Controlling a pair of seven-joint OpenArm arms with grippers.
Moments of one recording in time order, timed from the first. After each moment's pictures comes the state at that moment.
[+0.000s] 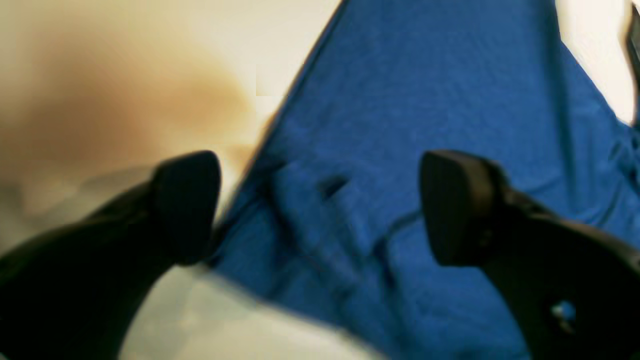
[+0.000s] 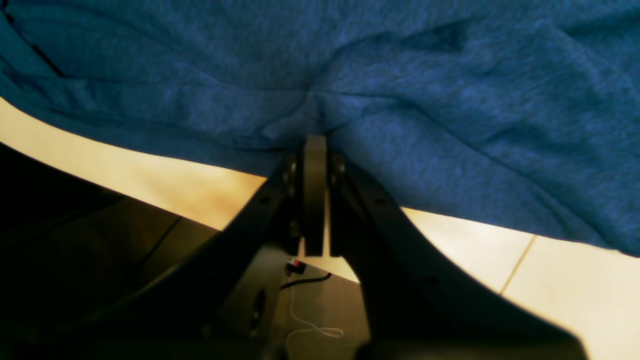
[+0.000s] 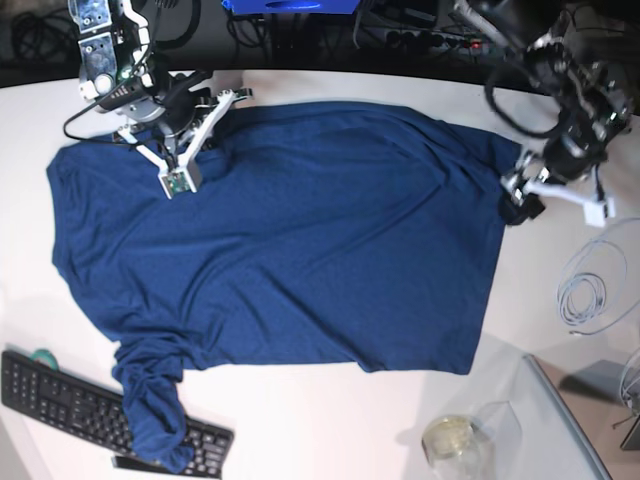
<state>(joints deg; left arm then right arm) 6.2 -1.8 -50.1 89.9 -27.8 -28.0 56.9 -24.4 5.3 -7.3 104.2 10.4 8.8 -51.0</state>
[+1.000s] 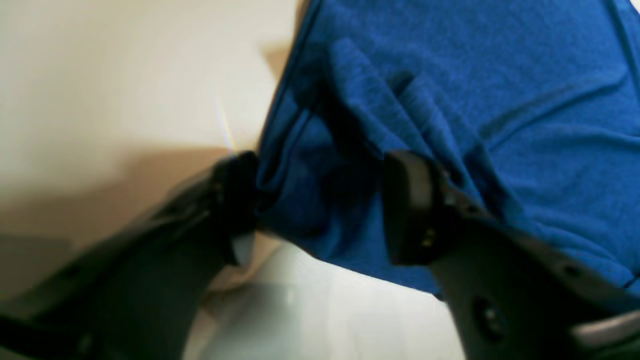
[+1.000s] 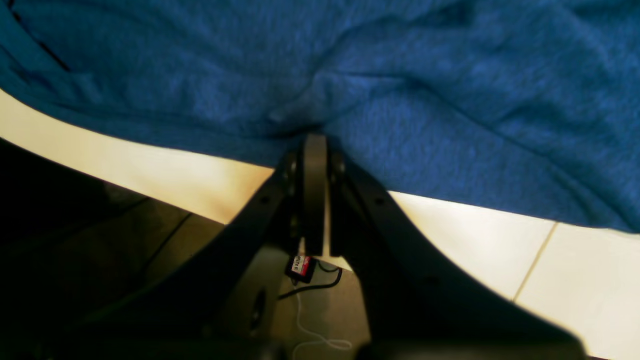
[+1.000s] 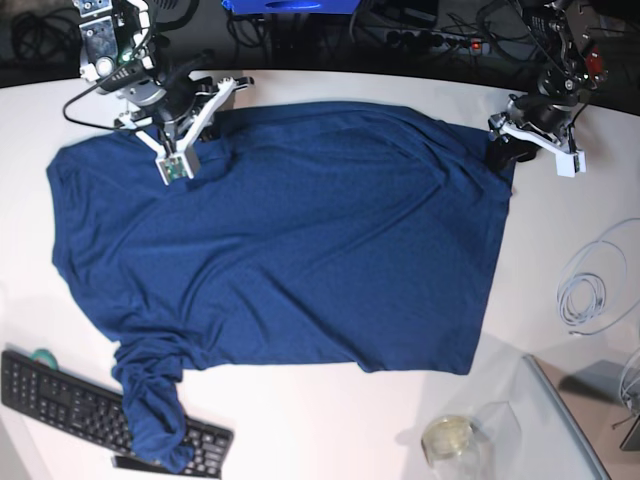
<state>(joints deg) 14.7 -9.3 -37.4 68.1 -25.2 -34.9 29.4 -27.4 5.1 -6.1 104.2 10.7 8.8 -45.8</state>
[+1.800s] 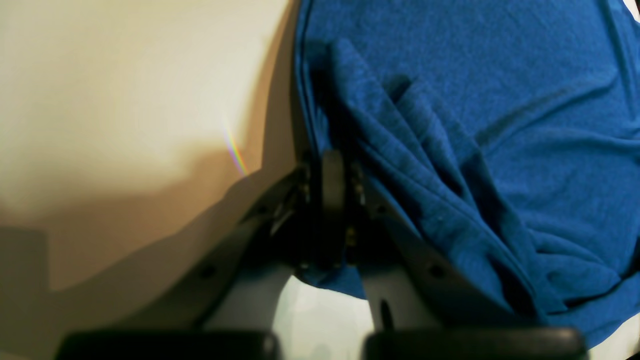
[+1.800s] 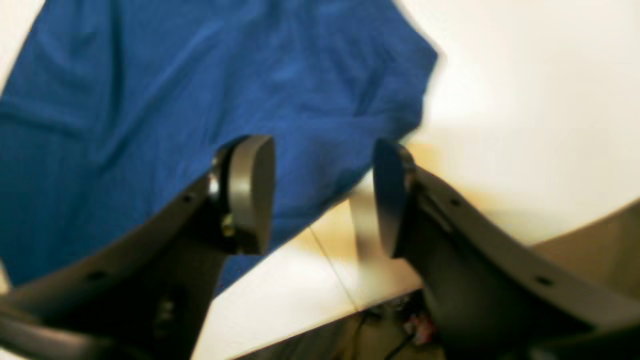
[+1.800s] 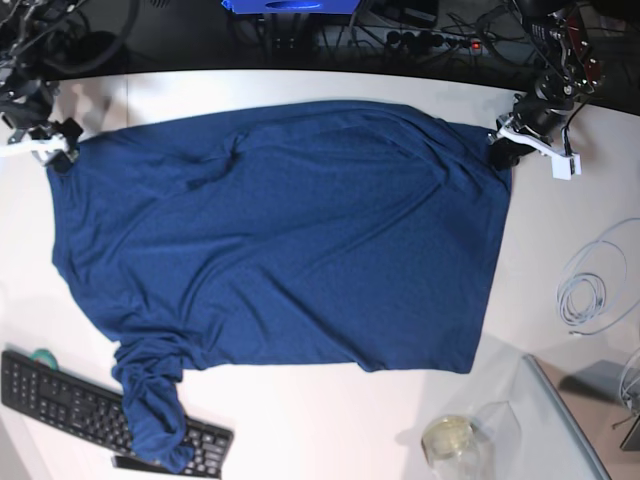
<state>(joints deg) 12.5 -10.2 -37.4 63.0 -26.1 -36.1 29.5 -19.7 -4.3 43.6 99.3 32.3 8.7 -53.3</state>
